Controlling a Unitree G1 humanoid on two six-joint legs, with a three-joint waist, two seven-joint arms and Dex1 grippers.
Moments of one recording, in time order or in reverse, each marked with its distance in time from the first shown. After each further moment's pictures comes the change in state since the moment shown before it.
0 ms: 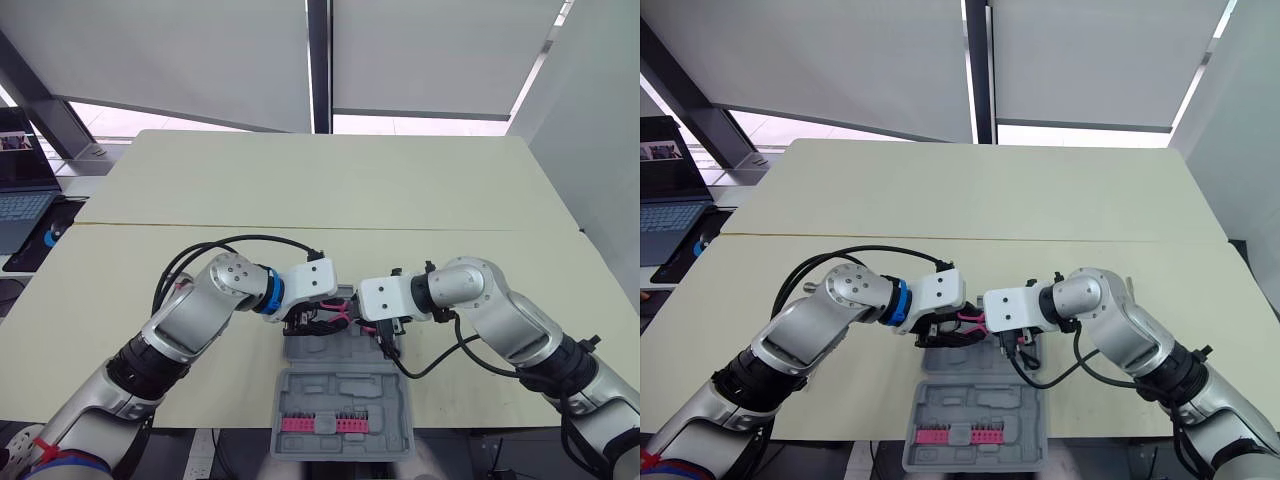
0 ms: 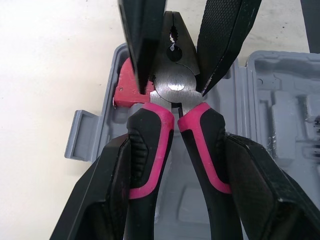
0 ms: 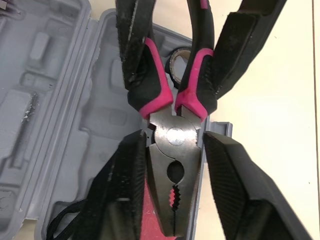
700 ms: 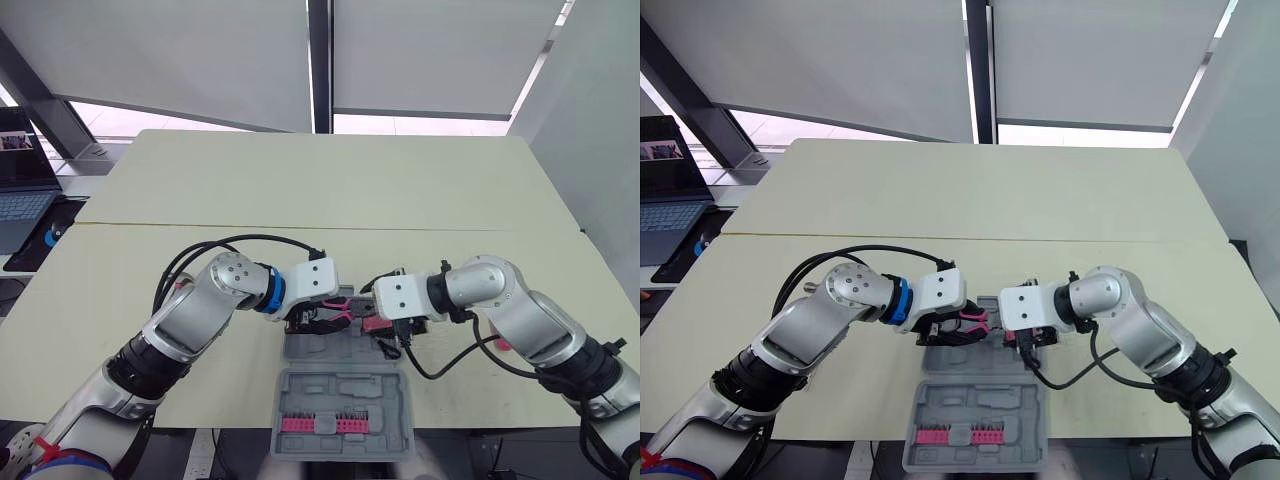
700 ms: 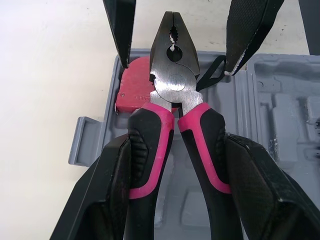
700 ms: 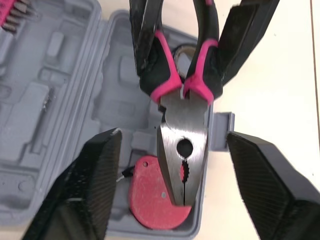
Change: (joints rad) left arm -0.003 -0.002 -0.002 0.000 0.000 -0.018 -0.001; right arm 0.022 -0.083 -0.040 -0.030 0.094 0.002 0.011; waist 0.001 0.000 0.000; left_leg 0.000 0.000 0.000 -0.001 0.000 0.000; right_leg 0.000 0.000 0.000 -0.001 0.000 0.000
